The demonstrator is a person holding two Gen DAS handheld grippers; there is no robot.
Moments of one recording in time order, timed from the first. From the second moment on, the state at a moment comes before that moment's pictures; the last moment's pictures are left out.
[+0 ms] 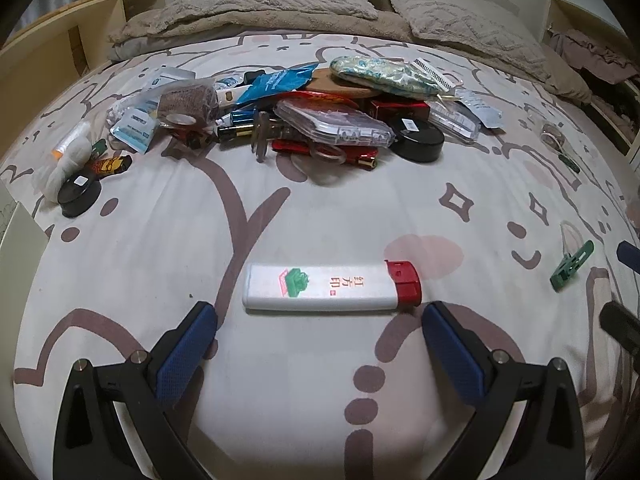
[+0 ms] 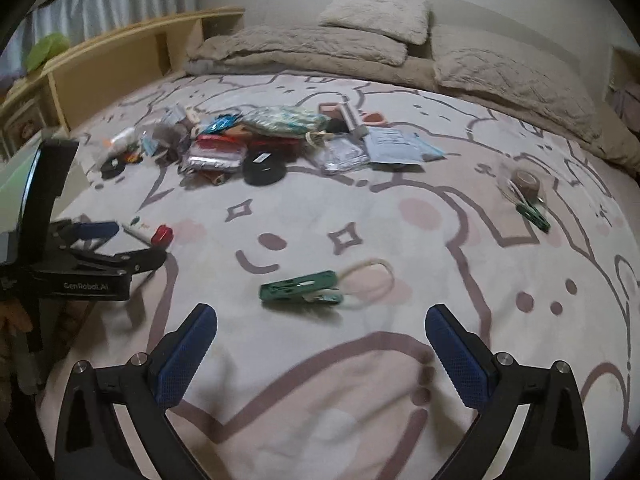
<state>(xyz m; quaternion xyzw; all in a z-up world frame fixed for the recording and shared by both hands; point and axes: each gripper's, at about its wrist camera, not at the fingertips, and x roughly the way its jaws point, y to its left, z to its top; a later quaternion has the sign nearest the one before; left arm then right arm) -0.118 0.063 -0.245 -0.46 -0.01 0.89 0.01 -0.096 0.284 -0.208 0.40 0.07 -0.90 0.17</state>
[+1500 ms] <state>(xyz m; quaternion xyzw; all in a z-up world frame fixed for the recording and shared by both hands) -0.115 0.071 -0.240 -0.43 -0.01 0.90 -0.01 -0.115 0.255 -0.226 0.44 0.06 -0.89 0.13</state>
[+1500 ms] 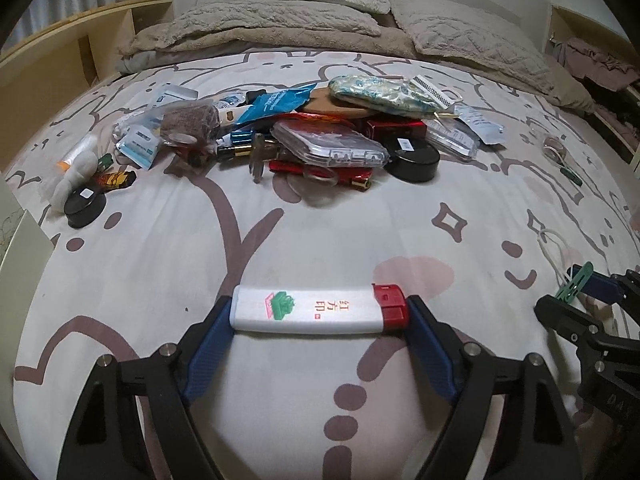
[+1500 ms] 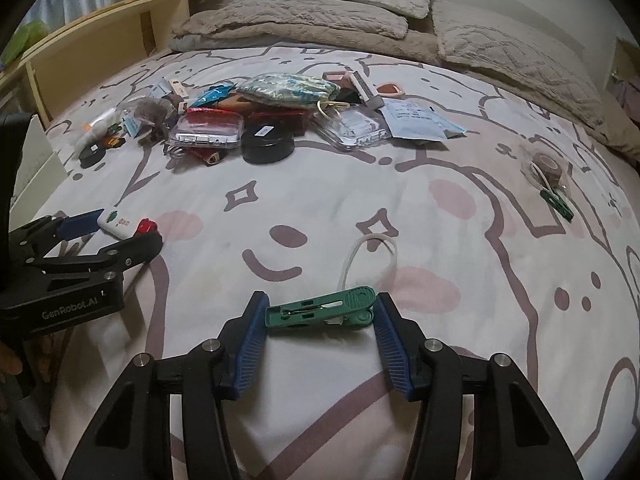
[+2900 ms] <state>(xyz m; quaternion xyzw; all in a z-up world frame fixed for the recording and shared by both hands) -0.070 0.100 -0.218 -0.43 0.01 0.90 0.05 -0.077 0.271 -0.216 0.43 0.03 -0.90 0.09</state>
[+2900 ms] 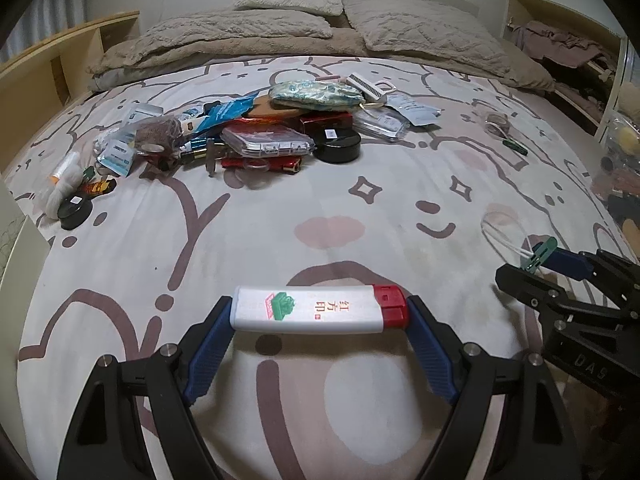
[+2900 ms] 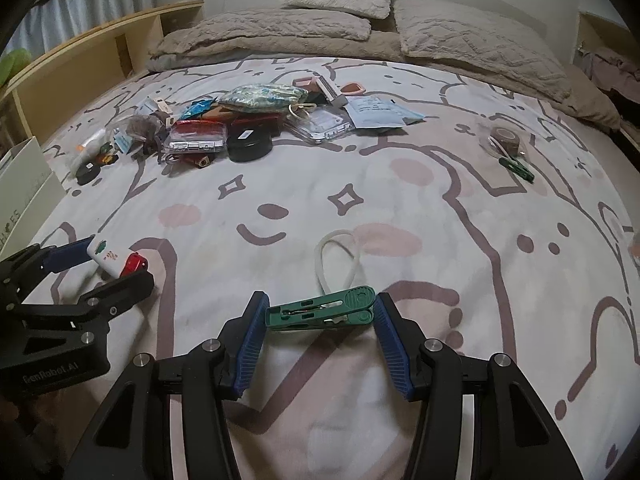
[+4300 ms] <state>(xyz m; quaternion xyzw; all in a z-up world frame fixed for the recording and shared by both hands) -0.014 0.085 -0.156 -0.36 -0.01 0.93 0.06 -0.014 0.255 -0.156 0.31 0.05 -0.94 0.10</state>
